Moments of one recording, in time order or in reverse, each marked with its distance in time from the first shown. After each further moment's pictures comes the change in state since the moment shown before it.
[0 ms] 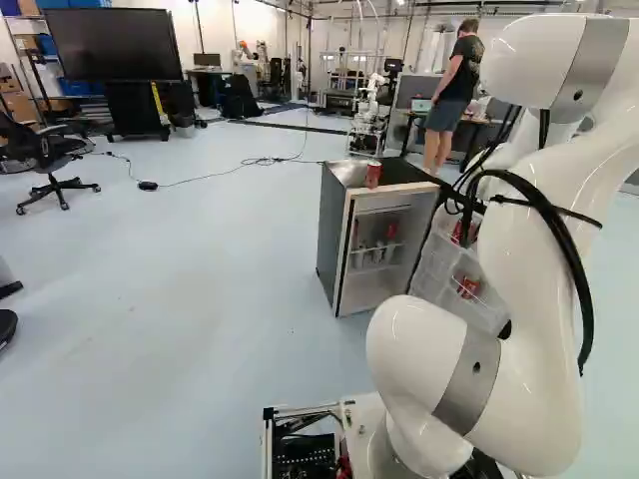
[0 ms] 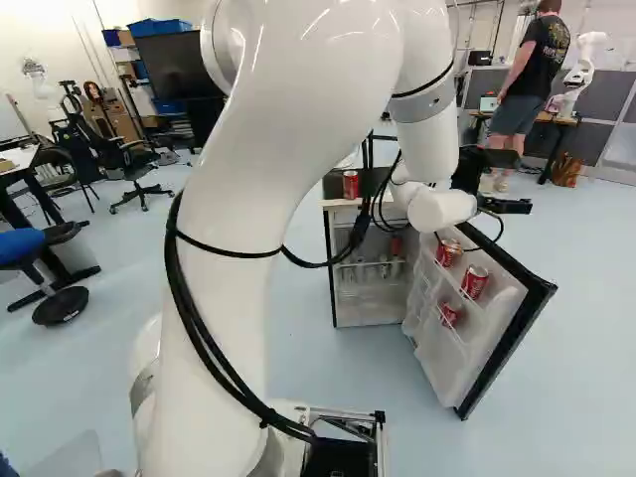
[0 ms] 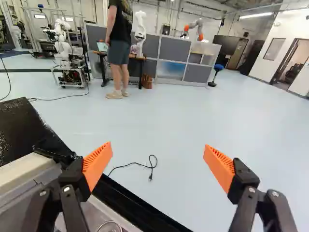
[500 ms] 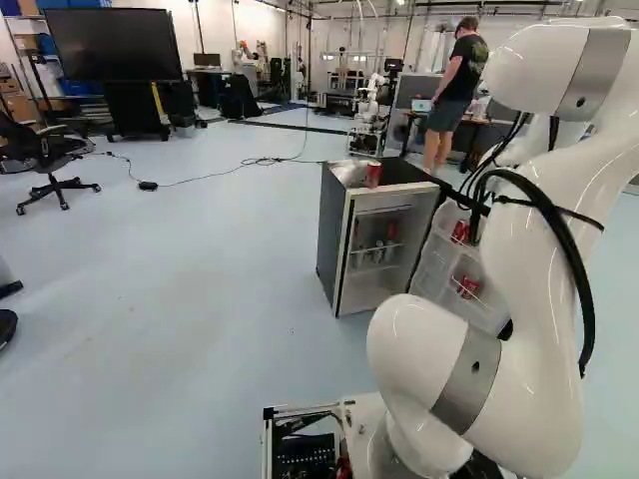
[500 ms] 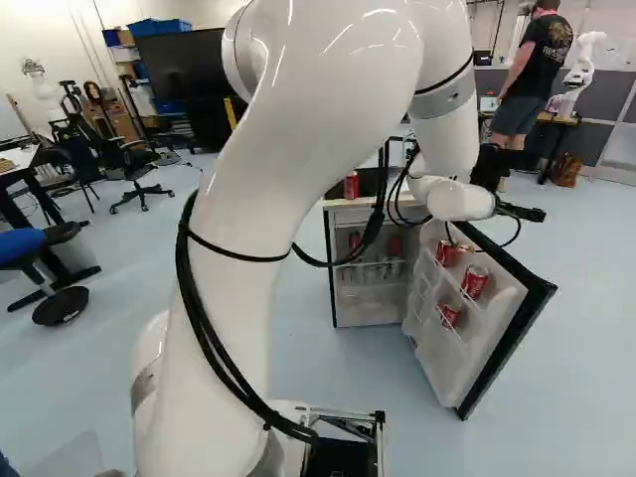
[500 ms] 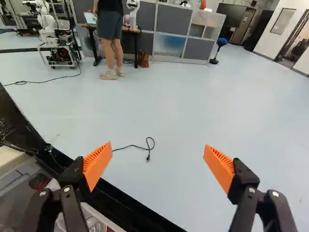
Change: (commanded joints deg) arm -2.2 -2.5 -6.6 0.0 -13.7 0.0
